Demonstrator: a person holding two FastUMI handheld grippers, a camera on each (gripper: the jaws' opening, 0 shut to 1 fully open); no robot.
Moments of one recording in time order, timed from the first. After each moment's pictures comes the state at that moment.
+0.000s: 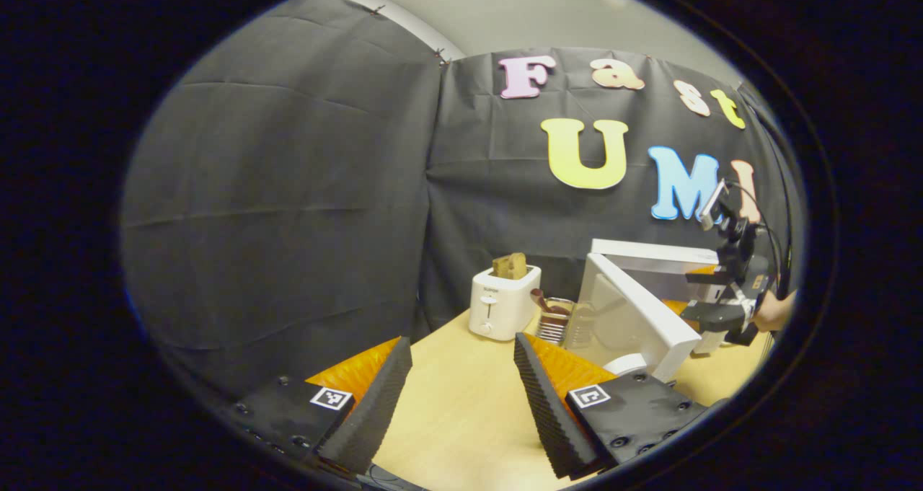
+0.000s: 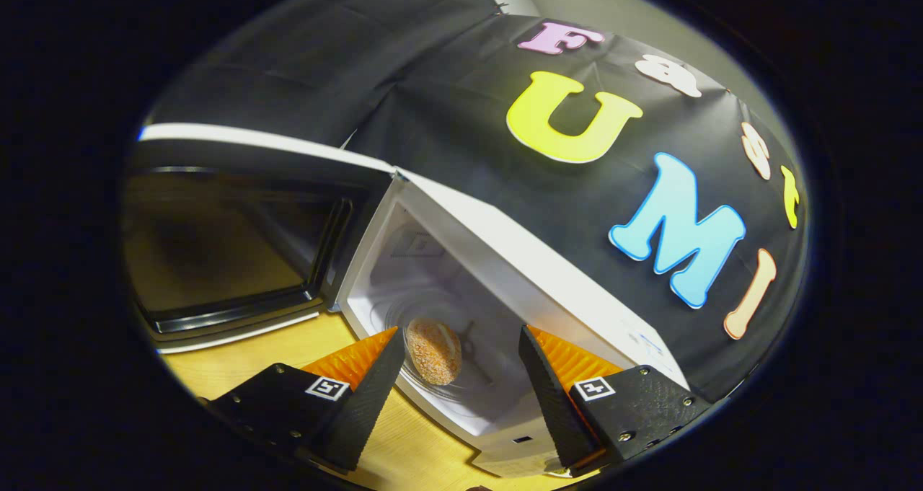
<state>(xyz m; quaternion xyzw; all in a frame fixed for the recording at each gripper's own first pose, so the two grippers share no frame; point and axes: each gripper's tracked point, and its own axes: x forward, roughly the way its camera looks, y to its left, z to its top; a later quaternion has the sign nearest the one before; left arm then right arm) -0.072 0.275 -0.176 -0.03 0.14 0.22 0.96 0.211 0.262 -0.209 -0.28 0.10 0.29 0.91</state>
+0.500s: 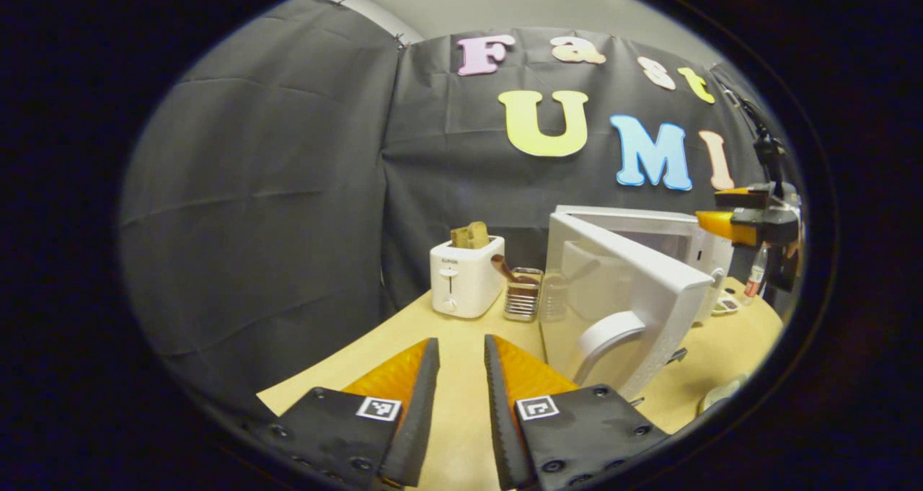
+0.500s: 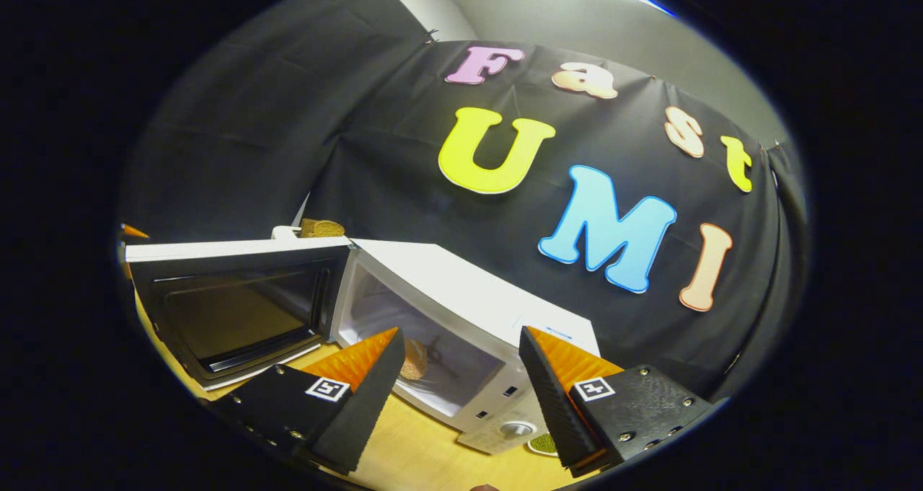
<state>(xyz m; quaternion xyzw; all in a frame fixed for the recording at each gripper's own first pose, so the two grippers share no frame) -0.037 0.238 -0.233 -0.02 0.18 0.15 0.97 0.160 0.190 -0.132 -0.20 0.07 0.23 0.95</state>
